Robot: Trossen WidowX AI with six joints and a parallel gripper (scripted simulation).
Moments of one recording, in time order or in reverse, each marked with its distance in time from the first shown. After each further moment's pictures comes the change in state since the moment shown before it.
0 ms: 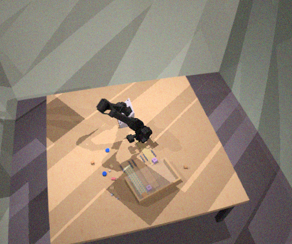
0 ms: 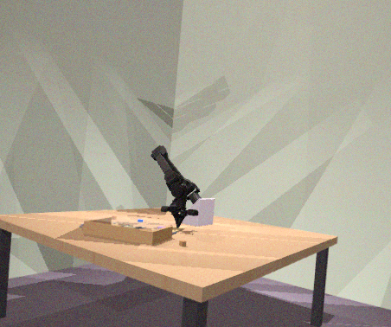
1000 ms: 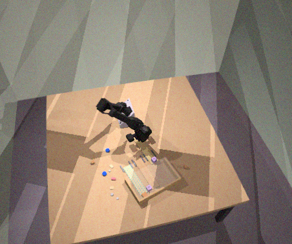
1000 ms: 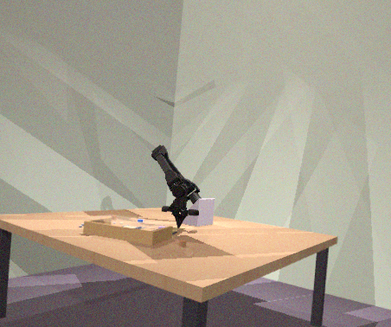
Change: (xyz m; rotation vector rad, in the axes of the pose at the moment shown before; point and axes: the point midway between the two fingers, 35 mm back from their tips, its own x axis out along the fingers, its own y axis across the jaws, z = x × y) arm 0.001 0.001 -0.008 -0.002 0.002 0.000
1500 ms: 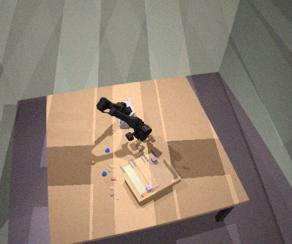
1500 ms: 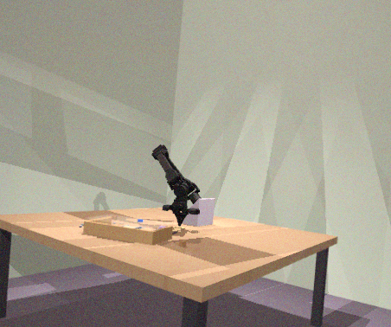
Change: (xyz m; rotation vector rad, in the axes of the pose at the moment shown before) arm -0.008 -0.001 -0.007 -0.022 0.036 -0.003
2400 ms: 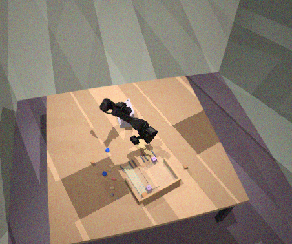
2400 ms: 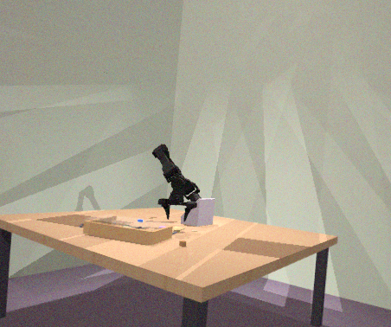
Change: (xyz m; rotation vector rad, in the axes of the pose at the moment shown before) arm -0.037 0.003 0.058 -0.081 -0.002 0.011
